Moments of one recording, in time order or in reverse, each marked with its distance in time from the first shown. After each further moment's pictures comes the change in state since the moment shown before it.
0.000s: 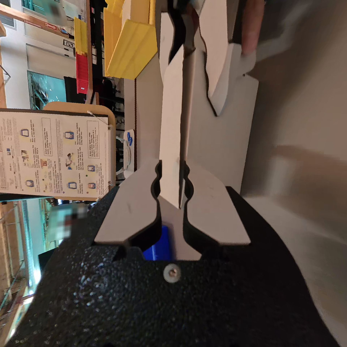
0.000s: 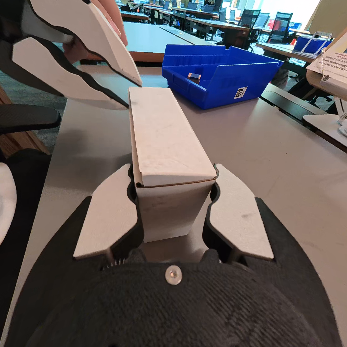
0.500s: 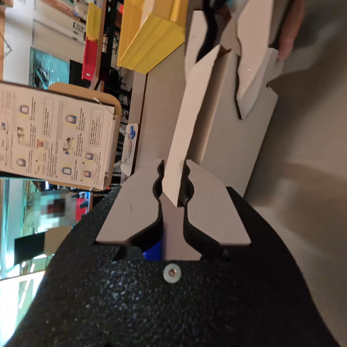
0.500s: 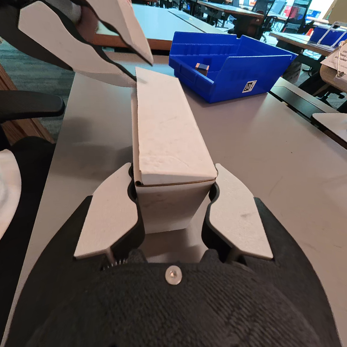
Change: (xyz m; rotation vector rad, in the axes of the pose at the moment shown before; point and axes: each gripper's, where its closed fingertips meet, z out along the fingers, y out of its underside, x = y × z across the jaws) left arm -0.015 0.003 0.000 0.008 -0.038 -0.149; right arm -0.003 0.004 -0.002 -0.050 -0.036 -0.030
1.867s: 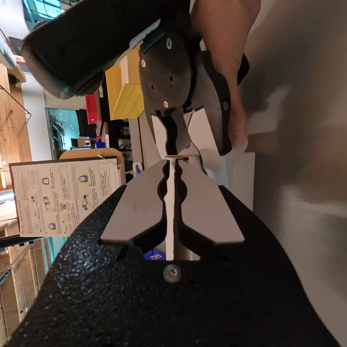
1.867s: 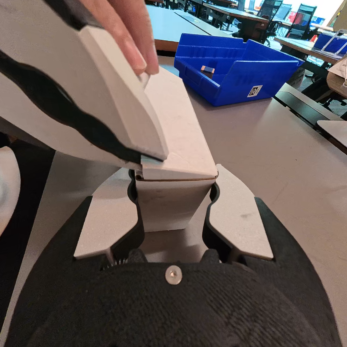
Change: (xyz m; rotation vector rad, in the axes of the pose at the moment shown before) left arm 0.035 -0.079 0.036 0.060 0.042 0.285; right arm -0.006 -0.002 0.008 0.000 -0.017 -0.031
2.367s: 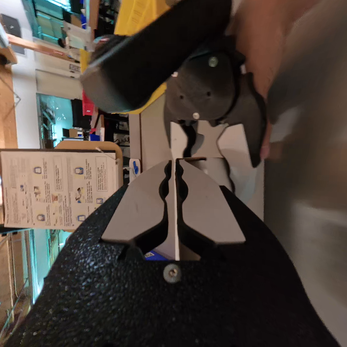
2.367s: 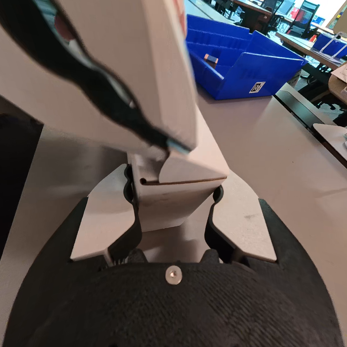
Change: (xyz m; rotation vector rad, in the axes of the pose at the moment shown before) left arm -0.017 0.001 -0.004 -0.001 -0.005 -0.100; right arm -0.002 0.009 0.010 -0.061 0.020 -0.087
